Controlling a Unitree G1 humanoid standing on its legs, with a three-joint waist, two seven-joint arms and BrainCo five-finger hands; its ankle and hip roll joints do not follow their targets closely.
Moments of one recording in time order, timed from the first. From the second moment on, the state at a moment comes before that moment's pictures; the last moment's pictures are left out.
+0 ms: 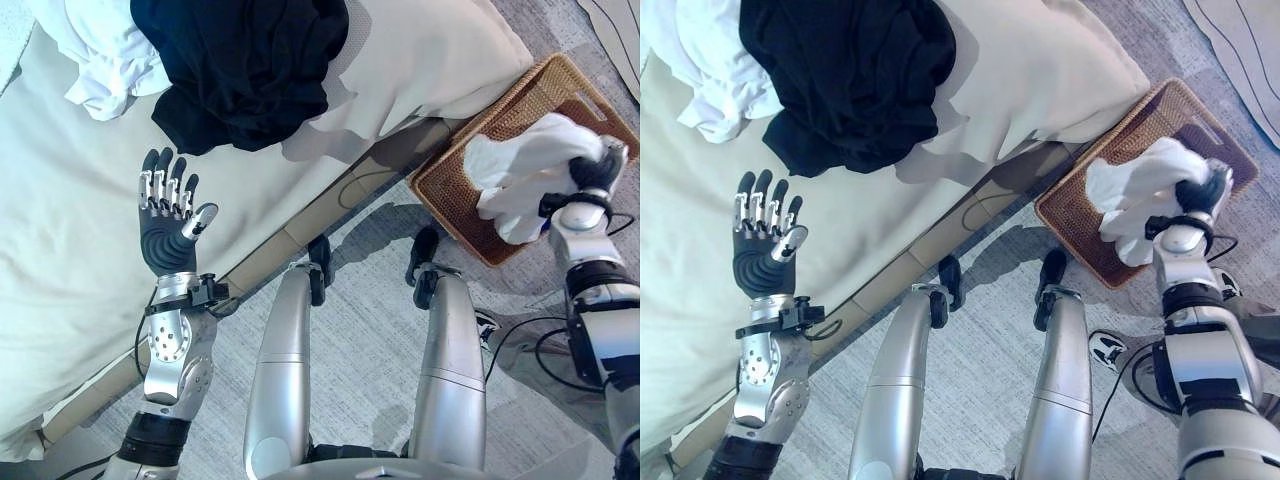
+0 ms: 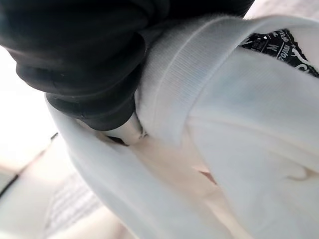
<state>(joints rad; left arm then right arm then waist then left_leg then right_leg) -0.04 0.38 -0.10 -0.18 -0.56 -0.50 0.27 -0.93 -0.72 0.11 1.15 0.23 -0.23 -0.51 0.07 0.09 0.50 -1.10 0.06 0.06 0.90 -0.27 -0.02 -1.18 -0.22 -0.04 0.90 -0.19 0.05</state>
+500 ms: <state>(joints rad) -0.04 0.38 -0.10 -0.21 -0.56 -0.50 0.29 -0.94 -0.71 0.11 1.14 0.23 -0.23 -0.57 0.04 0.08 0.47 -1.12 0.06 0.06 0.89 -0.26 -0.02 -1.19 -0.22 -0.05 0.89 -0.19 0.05</state>
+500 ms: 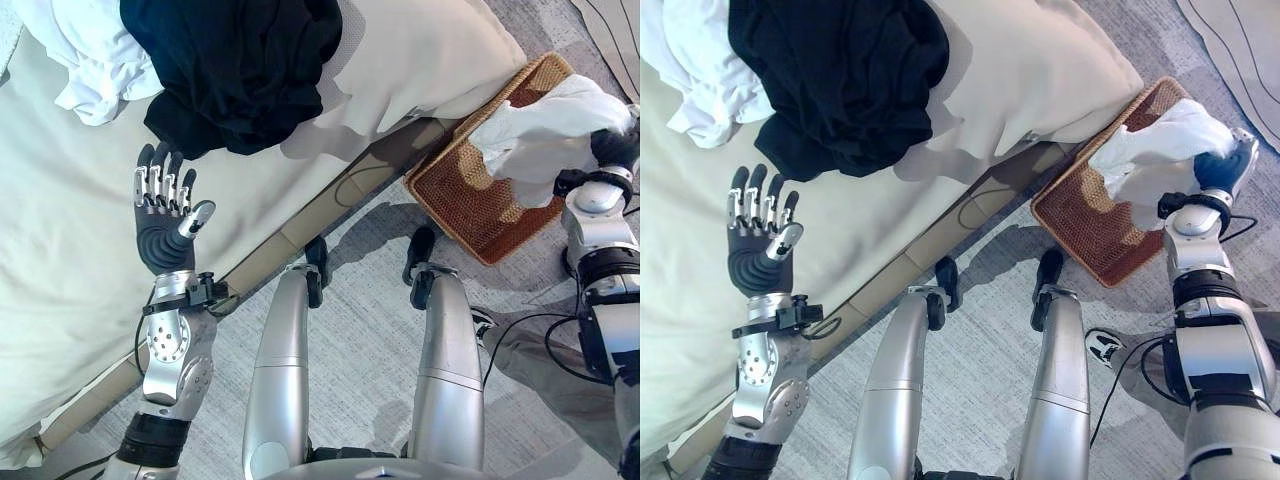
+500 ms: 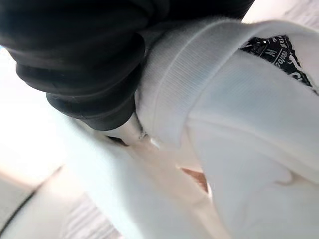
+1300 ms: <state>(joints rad) -0.05 0.41 -0.10 -0.21 -0.56 -0.50 0.30 -0.94 -0.63 0.09 1.27 0.26 -0.20 -0.54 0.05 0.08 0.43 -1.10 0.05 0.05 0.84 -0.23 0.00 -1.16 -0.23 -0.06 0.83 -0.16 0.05</state>
